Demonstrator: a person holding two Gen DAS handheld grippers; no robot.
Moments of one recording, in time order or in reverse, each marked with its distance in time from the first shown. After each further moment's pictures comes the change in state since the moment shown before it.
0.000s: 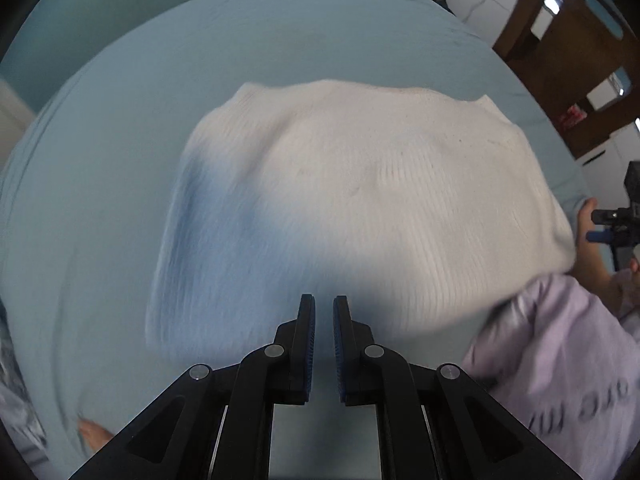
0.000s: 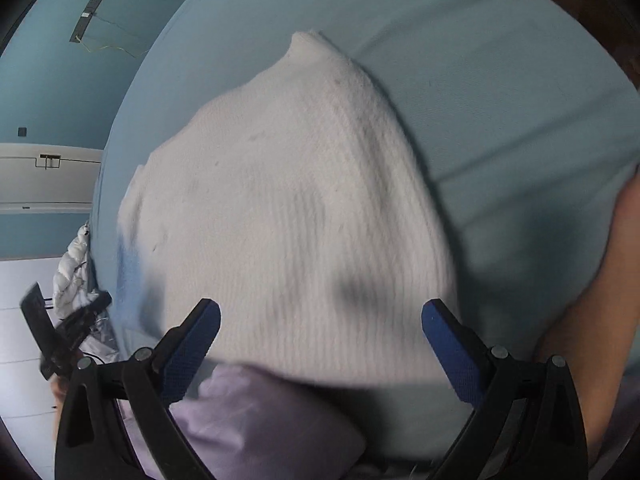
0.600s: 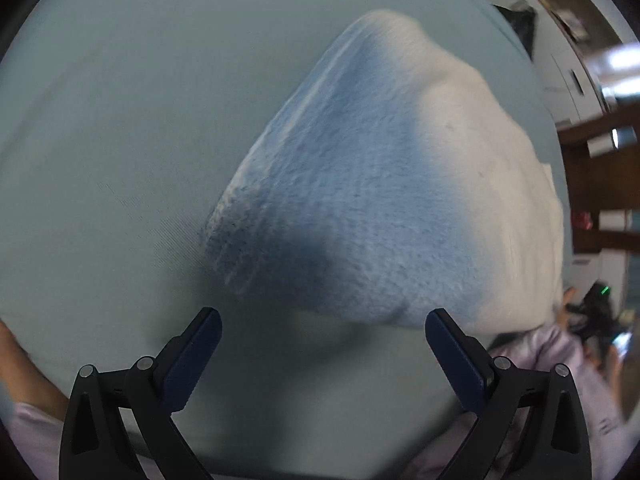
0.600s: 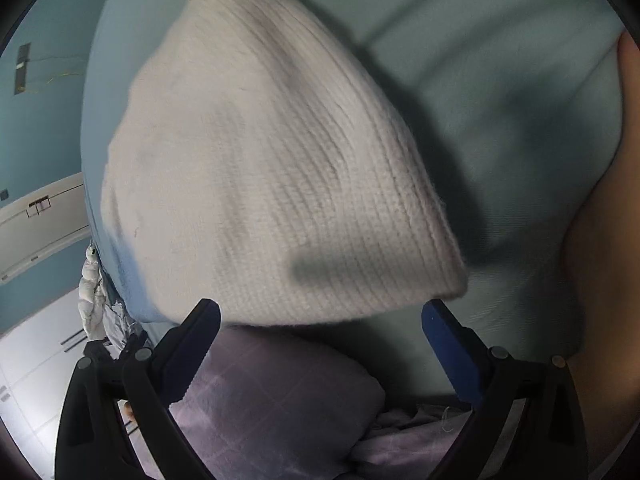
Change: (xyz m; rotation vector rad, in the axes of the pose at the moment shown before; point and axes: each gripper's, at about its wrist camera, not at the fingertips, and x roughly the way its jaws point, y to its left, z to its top) left arm 0.093 0.141 -0.051 -0.480 0.105 -0.232; right arm 0.082 -0.036 0.017 0.272 0.246 0.054
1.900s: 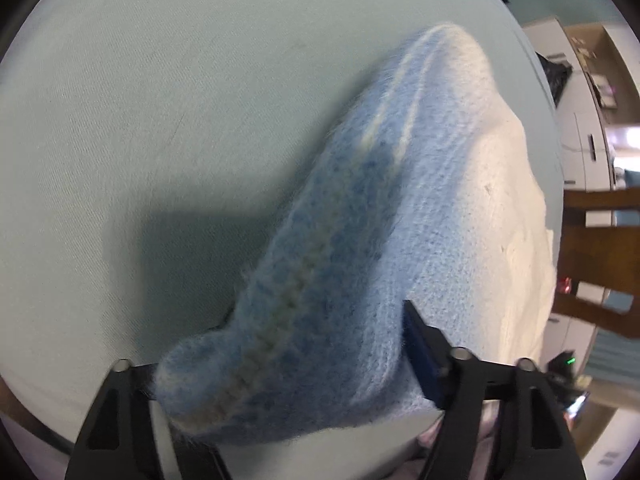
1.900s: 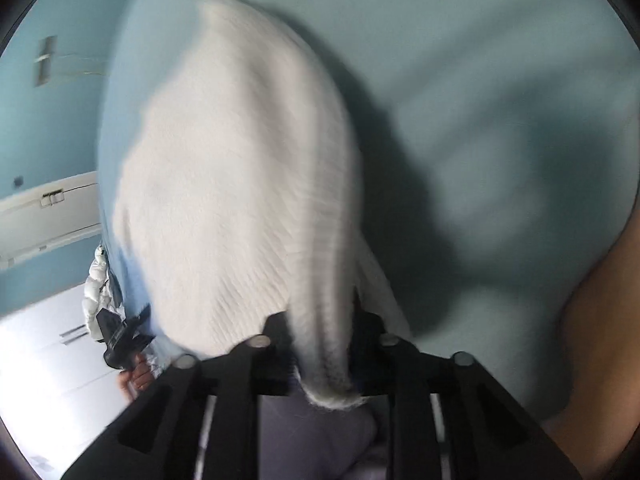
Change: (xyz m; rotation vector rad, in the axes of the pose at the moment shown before) left arm 0.038 0.016 0.031 -0.194 0.007 -0.096; right arm -0.010 -0.037 0.094 -0.047 -0.040 0.028
